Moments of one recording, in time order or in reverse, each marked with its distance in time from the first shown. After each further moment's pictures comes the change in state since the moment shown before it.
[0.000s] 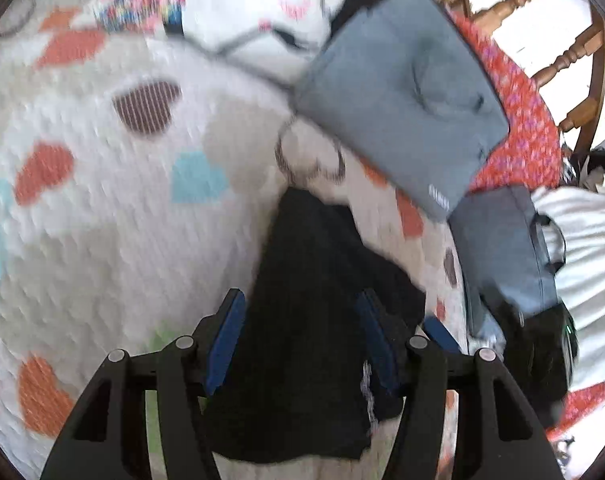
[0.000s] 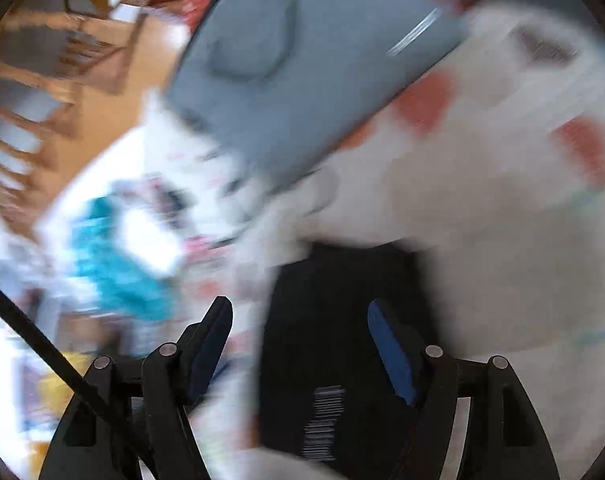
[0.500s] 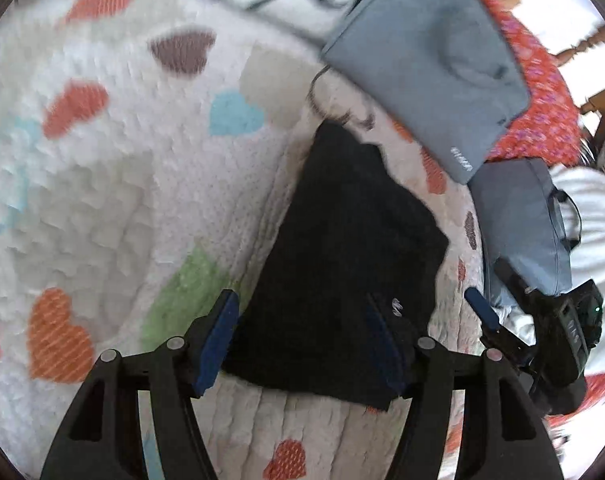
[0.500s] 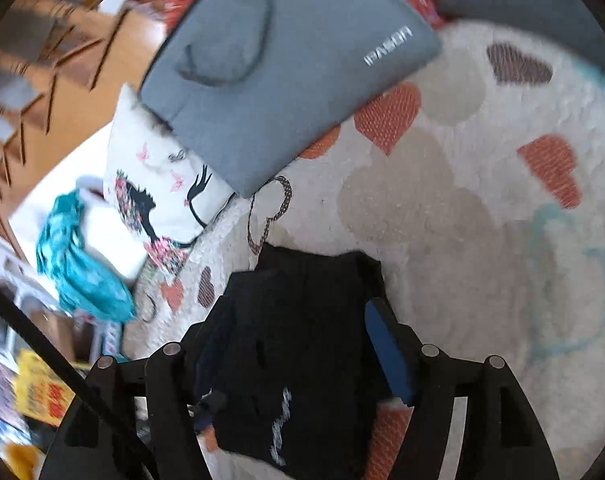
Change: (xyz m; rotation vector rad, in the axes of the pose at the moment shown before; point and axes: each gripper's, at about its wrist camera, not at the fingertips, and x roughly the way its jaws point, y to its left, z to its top) left arm -0.030 0.009 -0.033 0.025 0.041 0.082; right arm -0.039 0.013 -0.014 -0.162 -0.096 -0.344
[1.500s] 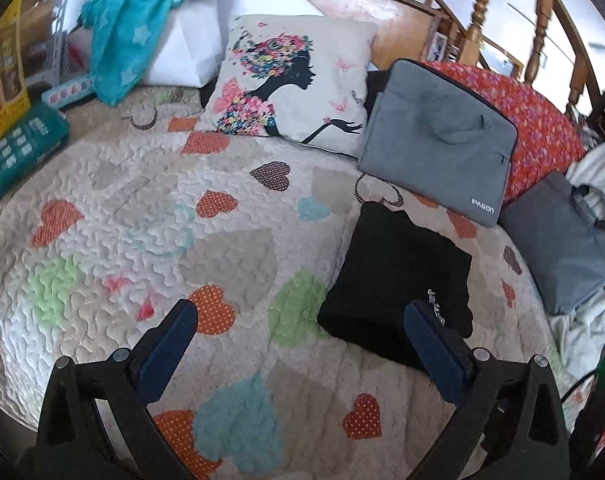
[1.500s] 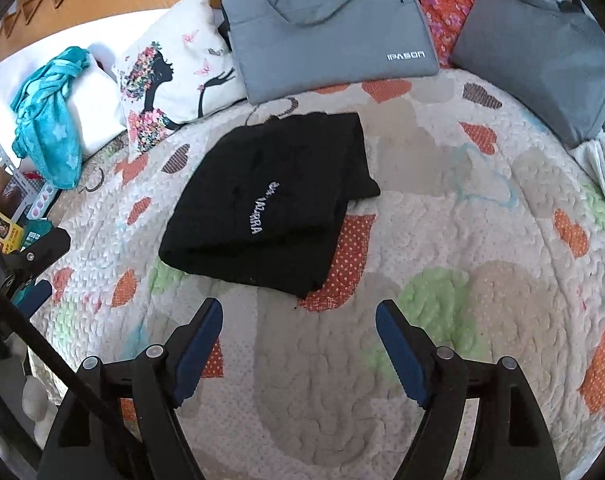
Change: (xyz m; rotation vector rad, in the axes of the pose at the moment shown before) left arm -0.100 -0.024 -0.109 0.134 -0.453 0.325; right arm -0.046 0.037 -0.160 -0.335 0.024 -0.267
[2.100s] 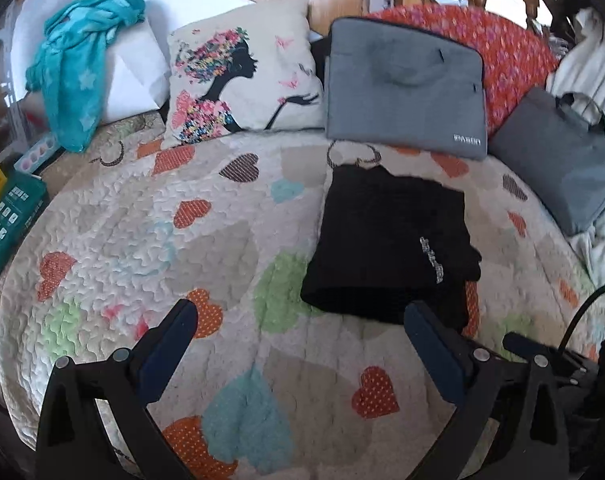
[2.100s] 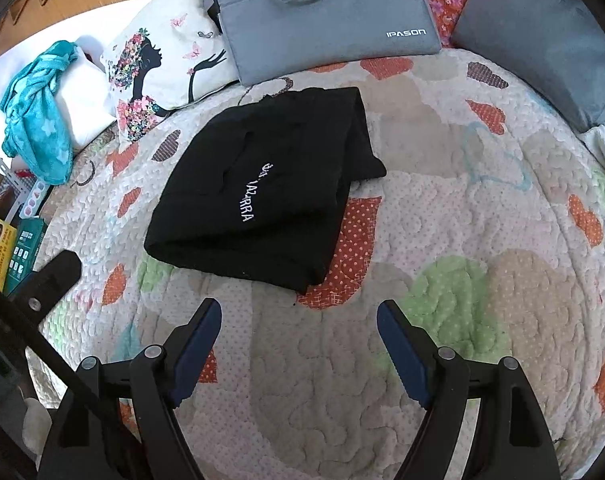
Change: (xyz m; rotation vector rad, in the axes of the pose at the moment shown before) left arm 0.014 -0.040 -0.015 0.259 0.063 0.039; right arm 0.022 0.000 0.002 0.011 0.051 -0.008
